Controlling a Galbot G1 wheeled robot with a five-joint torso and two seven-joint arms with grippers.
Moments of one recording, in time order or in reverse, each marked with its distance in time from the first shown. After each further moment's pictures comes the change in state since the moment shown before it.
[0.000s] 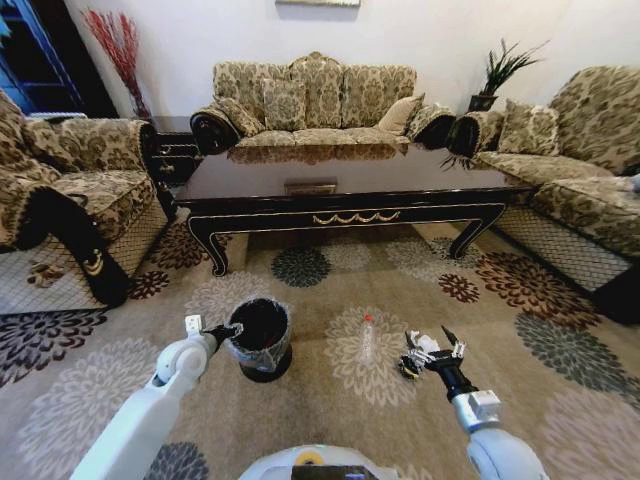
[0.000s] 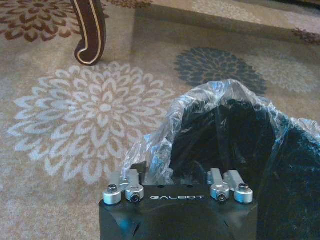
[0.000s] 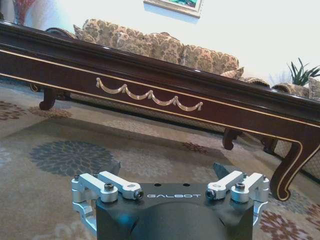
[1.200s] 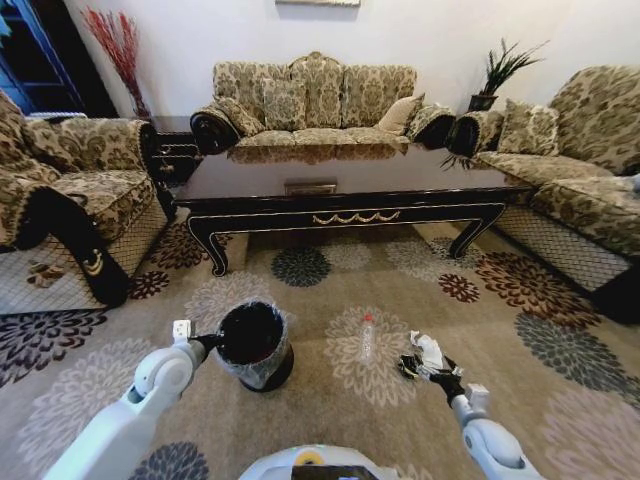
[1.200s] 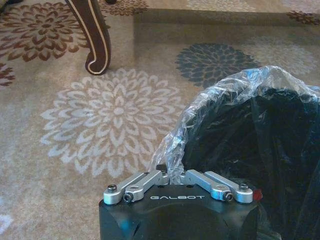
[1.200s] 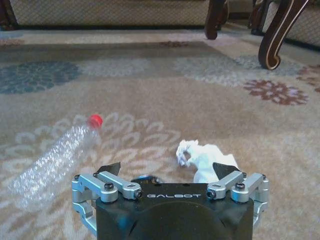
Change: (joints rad) left arm 0.148 0.130 -0.078 -0.206 -0.036 0.038 -0.050; right arm 0.286 -0.046 -0.118 -0.570 0.268 -0.085 -0.095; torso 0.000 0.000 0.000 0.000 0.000
